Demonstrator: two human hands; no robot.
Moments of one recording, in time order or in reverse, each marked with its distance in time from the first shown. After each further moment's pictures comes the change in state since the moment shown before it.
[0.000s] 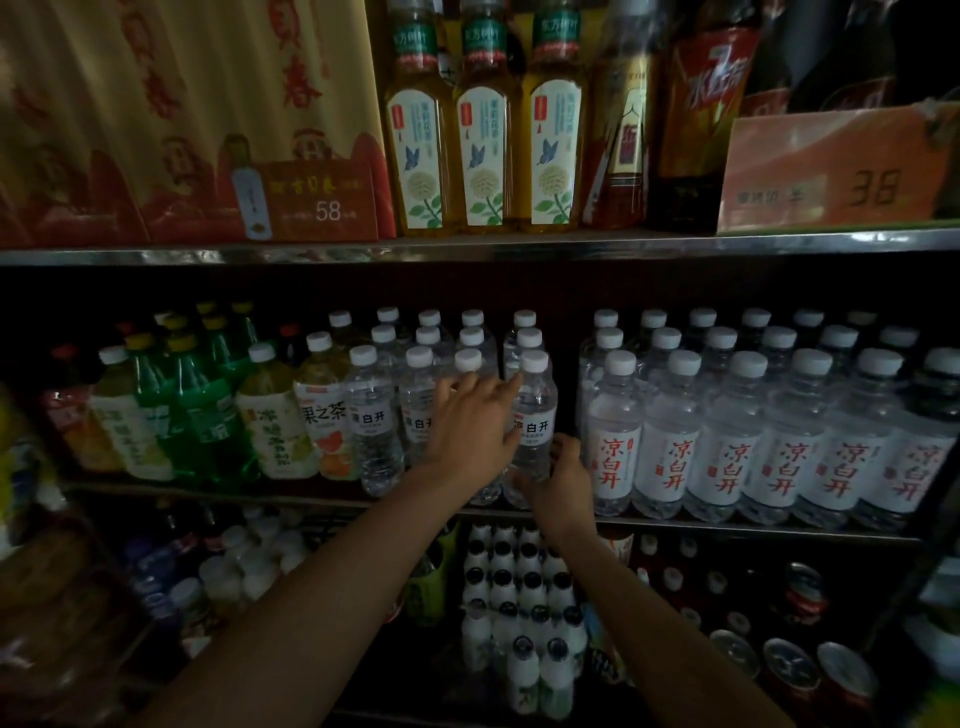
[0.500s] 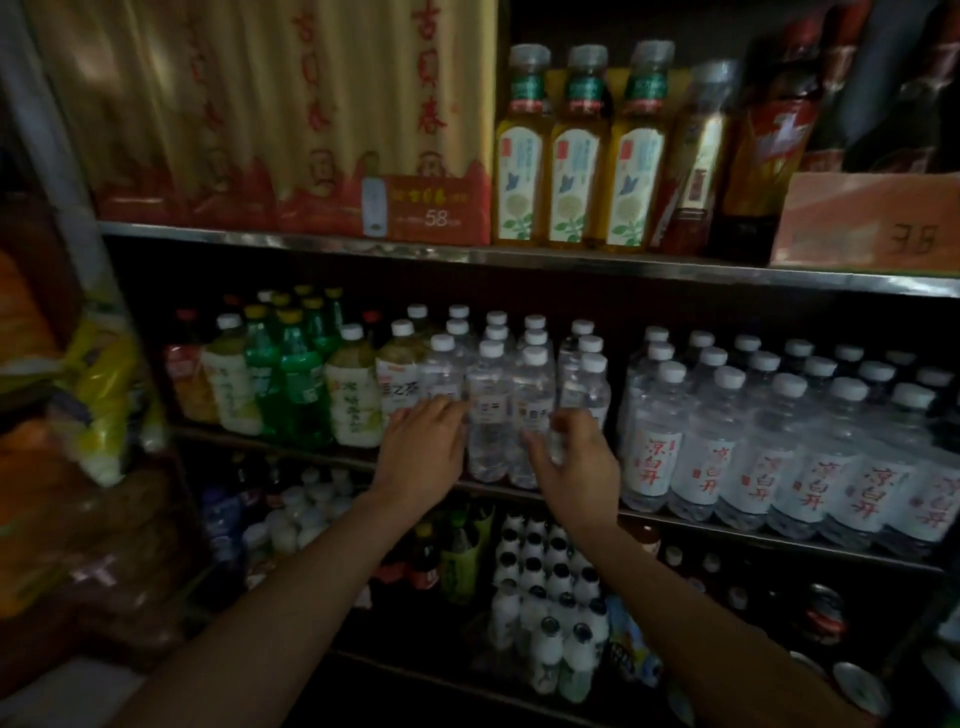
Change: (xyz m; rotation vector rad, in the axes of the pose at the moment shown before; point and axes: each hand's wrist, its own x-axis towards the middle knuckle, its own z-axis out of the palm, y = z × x) left_hand -0.106 -0.081 -0.028 -0.108 0.044 -0.185; right_hand -0.068 -0.080 0.008 -0.326 0.187 -0.551
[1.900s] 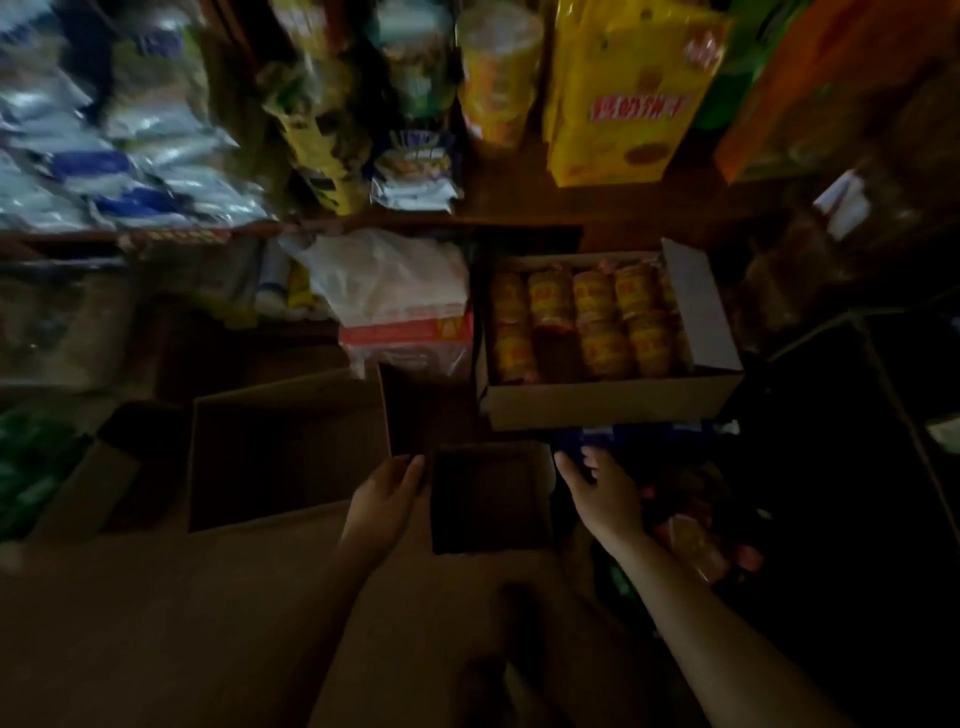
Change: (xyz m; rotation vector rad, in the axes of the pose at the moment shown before) left_hand -0.727 -0.212 -0.005 -0.494 0.207 -2.071; right_hand -0.525 -0.283 0.325 0.116 -1.771 0.023
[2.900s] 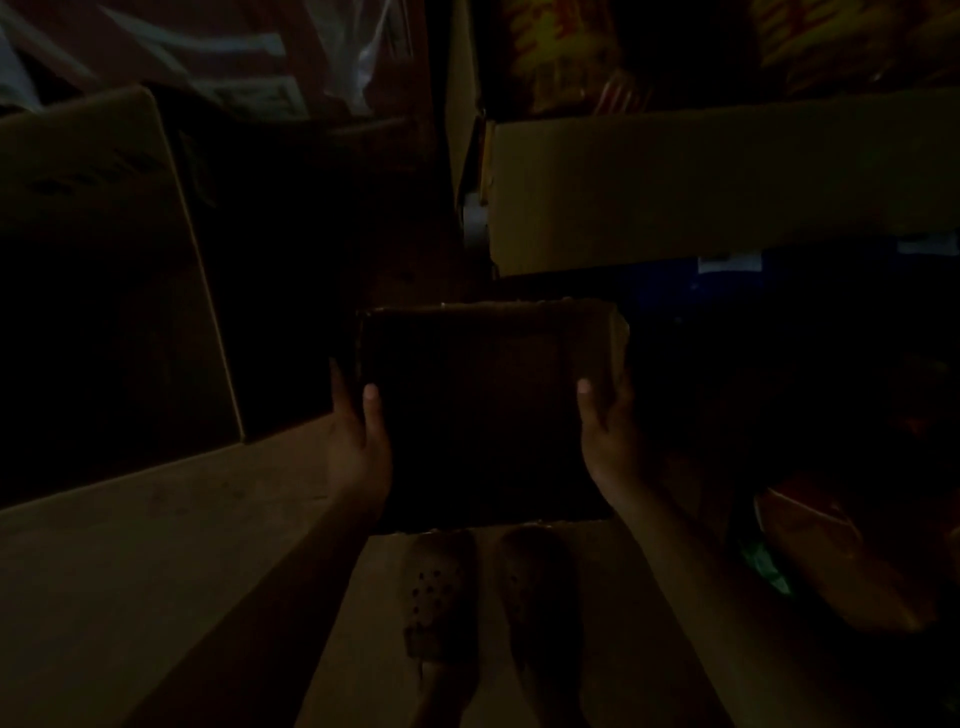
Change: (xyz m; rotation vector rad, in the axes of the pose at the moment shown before) left_hand 0.249 -0.250 0.248 -0.067 0.154 -0.134; right_hand 0.260 0.254 0.255 0.158 0.038 0.225
